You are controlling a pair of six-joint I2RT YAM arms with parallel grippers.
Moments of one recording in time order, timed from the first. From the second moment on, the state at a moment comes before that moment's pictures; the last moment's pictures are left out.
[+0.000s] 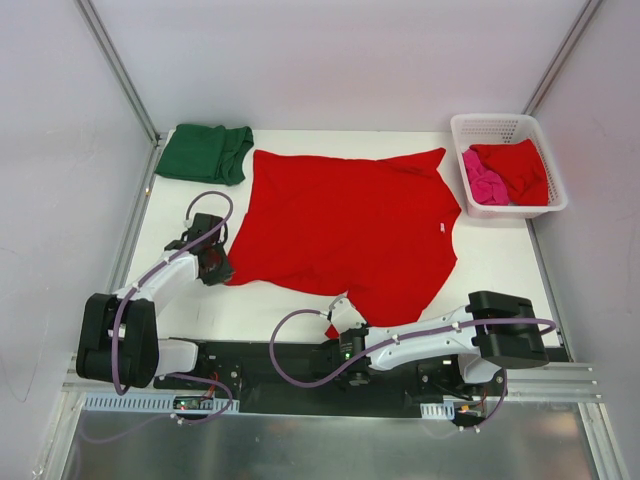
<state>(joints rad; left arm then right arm) -0.14 1.28 0.64 -0.52 -0.08 -0.53 1.63 1.62 0.96 -1.12 0.64 1.02</state>
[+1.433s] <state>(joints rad) -0.09 1.18 0.82 -0.67 -0.05 -0.50 1.42 1.30 1.06 -1.41 0.82 1.24</state>
